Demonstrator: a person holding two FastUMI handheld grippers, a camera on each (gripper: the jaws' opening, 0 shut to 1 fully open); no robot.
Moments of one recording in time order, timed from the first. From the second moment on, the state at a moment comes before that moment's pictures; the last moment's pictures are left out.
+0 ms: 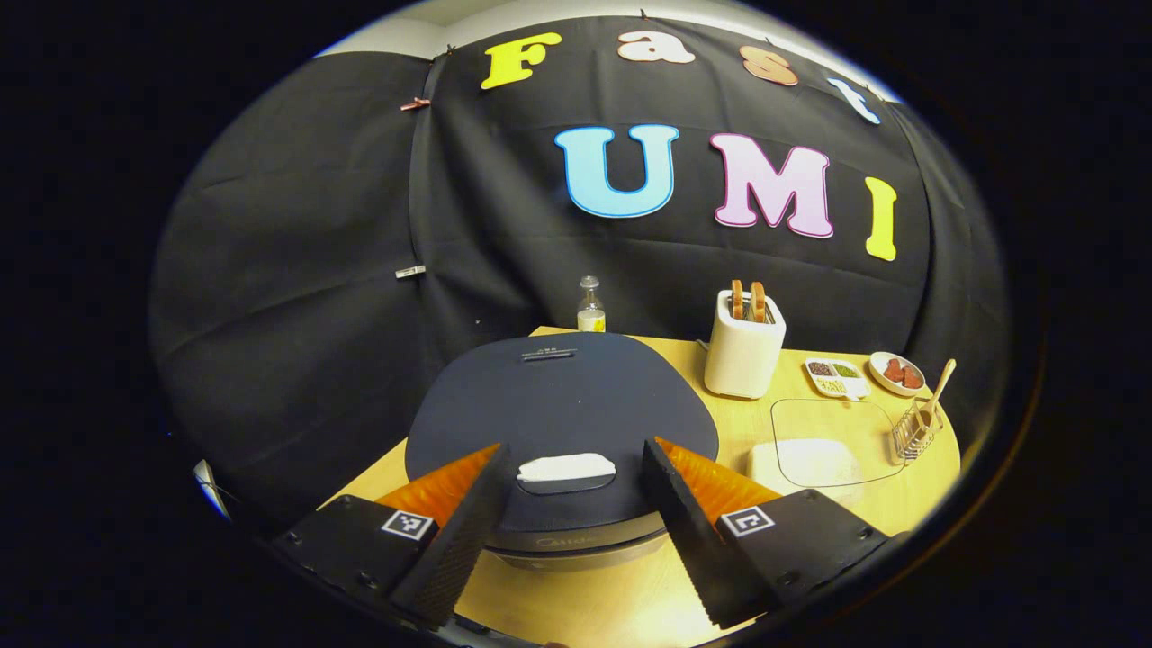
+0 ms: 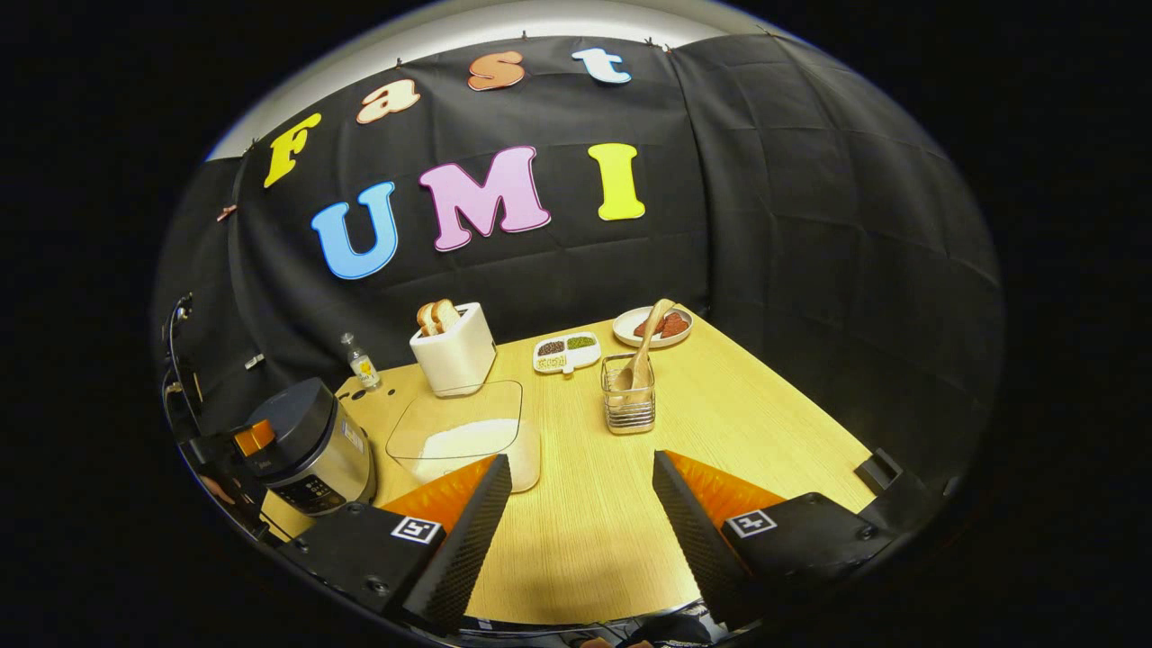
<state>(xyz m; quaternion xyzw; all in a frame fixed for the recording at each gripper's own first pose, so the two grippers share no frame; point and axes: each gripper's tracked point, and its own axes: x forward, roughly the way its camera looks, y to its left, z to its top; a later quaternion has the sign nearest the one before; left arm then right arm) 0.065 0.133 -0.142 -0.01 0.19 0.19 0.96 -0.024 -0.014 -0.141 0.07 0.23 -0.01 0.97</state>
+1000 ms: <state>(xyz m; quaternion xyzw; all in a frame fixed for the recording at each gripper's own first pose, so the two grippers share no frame) 0.039 0.057 -0.010 0.04 0.04 0.03 1.00 -0.019 -0.007 -0.022 -0.03 0.08 0.03 1.00</state>
